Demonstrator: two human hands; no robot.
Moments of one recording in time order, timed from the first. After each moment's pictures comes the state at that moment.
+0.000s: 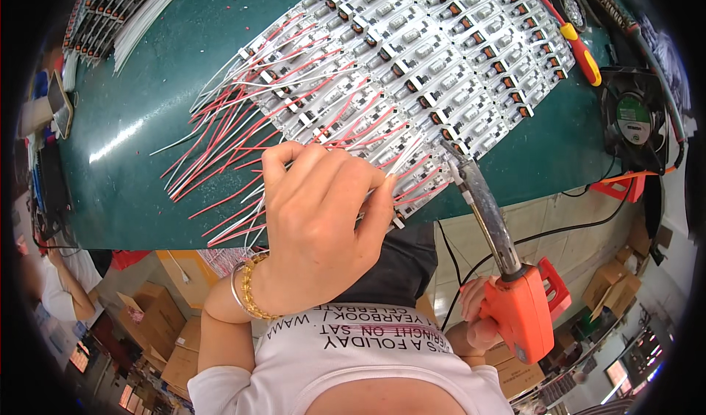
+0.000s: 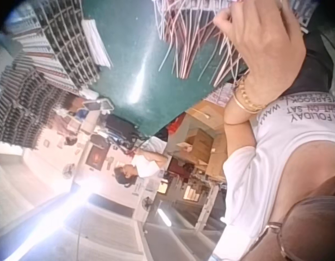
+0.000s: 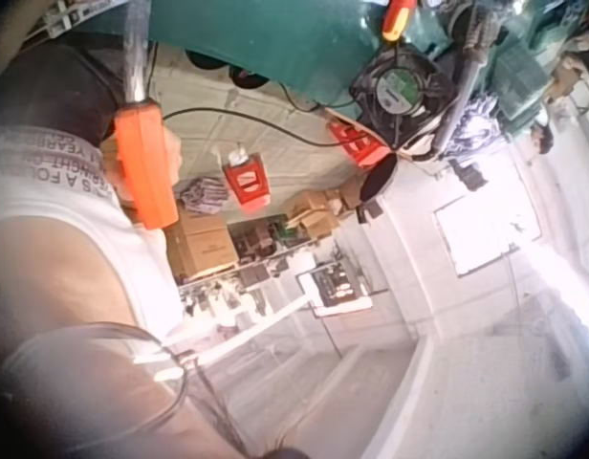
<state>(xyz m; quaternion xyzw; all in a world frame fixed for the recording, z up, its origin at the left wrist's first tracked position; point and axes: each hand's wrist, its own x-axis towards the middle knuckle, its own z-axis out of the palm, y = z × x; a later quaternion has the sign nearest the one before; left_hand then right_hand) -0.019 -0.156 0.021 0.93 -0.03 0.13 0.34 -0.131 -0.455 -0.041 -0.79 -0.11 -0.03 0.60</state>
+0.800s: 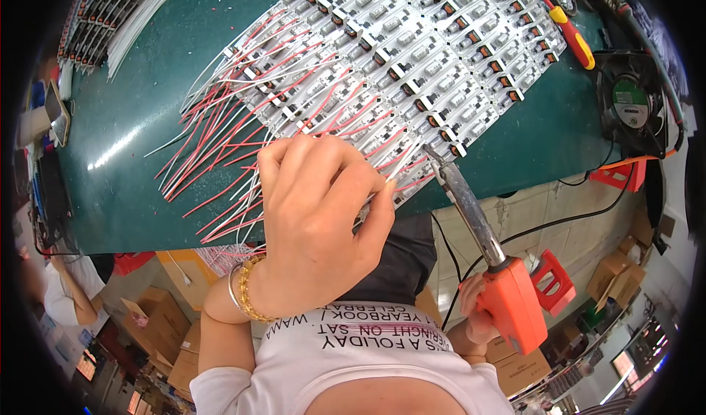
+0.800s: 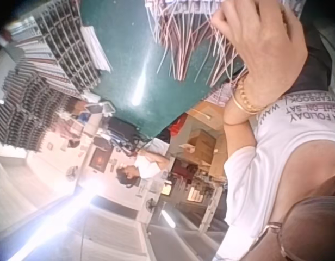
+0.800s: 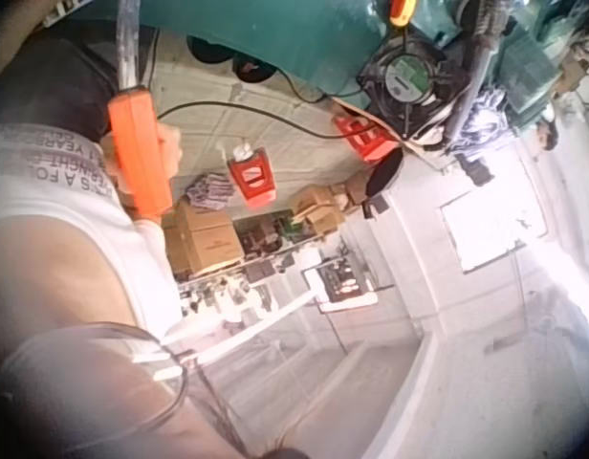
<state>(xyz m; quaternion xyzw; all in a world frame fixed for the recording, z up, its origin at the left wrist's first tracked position) -0.023 -0.159 0.026 0.93 -0.04 0.11 0.34 -0.141 -0.457 -0.021 -0.87 0.00 0.06 0.49</state>
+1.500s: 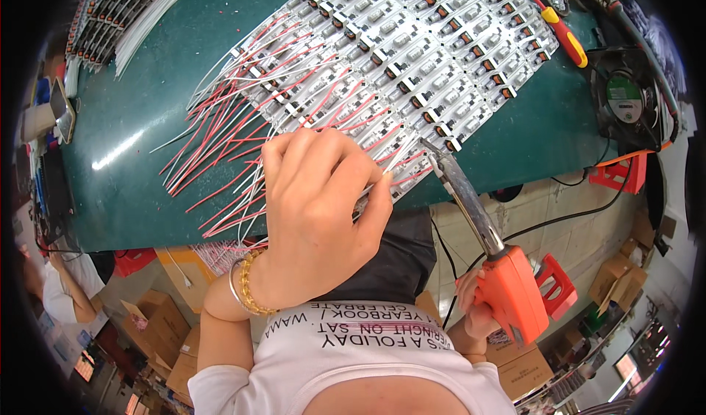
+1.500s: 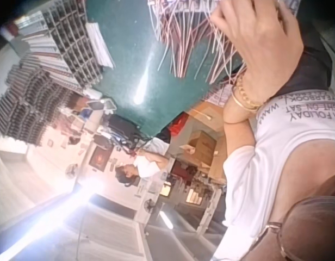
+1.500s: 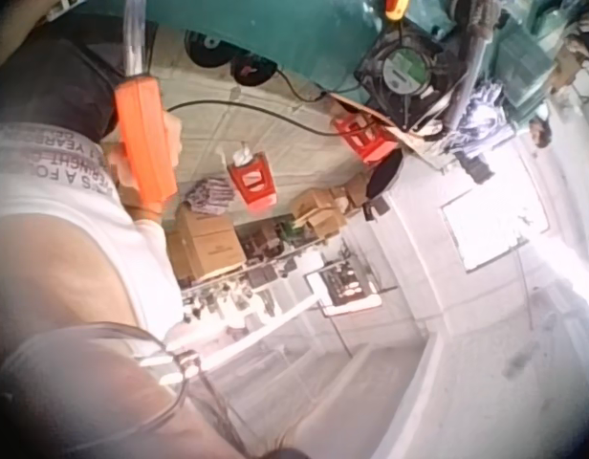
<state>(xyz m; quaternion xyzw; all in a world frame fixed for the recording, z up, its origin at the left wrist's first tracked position) -0.022 -0.161 0.020 0.93 -0.04 0.13 0.33 -0.128 -0.434 -0.021 -0.86 -0.03 0.01 0.51</state>
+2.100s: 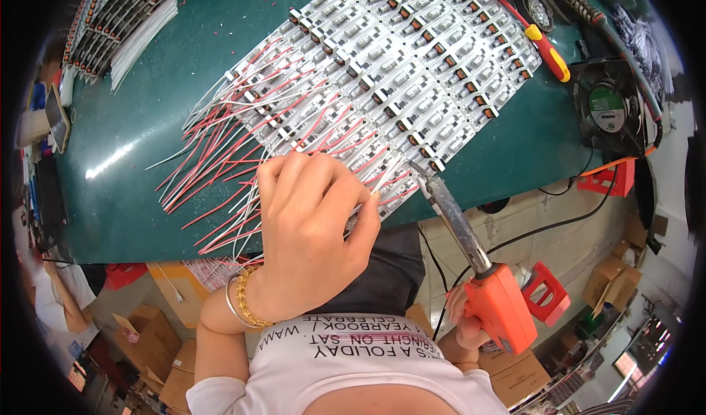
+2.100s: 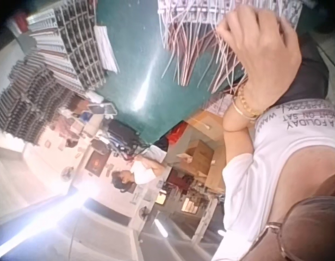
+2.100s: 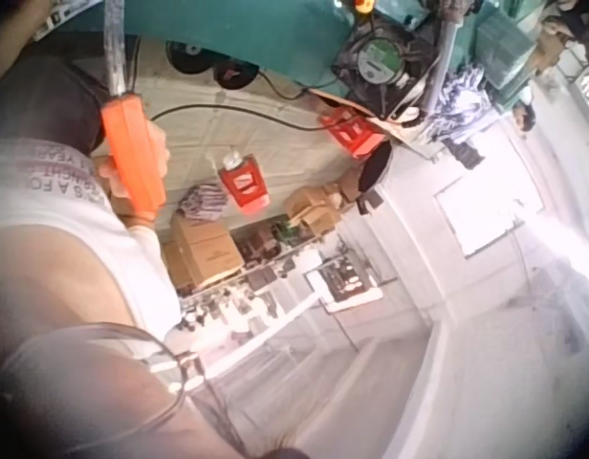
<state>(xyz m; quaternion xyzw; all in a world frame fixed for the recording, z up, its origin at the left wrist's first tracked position) -0.023 -0.160 0.018 0.93 -0.05 0.13 0.34 -0.142 -0.449 -0.025 -0.86 0.00 0.02 0.51</state>
